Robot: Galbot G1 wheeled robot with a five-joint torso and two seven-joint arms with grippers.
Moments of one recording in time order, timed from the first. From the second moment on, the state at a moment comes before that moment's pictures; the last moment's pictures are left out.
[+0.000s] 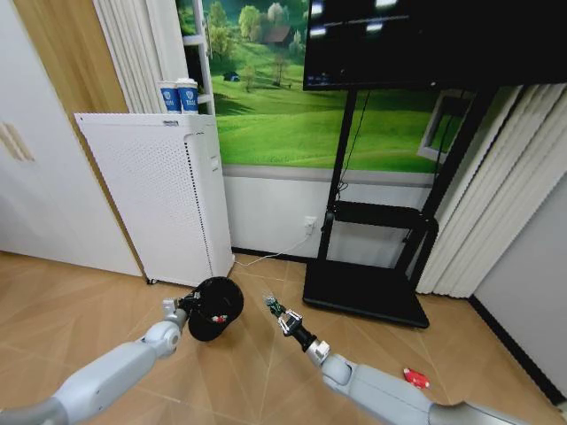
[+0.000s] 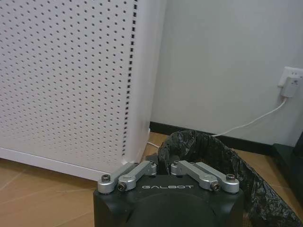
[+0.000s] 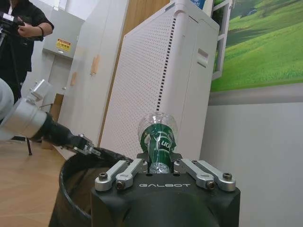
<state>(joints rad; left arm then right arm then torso) 0.51 -0.78 0.54 -1.24 -1.23 -0.21 -0.25 -0.57 1.02 -0.78 1.21 0.51 0.80 0.21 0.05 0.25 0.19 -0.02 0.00</state>
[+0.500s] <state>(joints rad) 0.47 -0.88 0.67 -1.31 -1.24 -0.20 -0.31 -0.55 1.14 -0.84 1.19 0.53 0.80 0.21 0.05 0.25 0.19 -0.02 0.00</state>
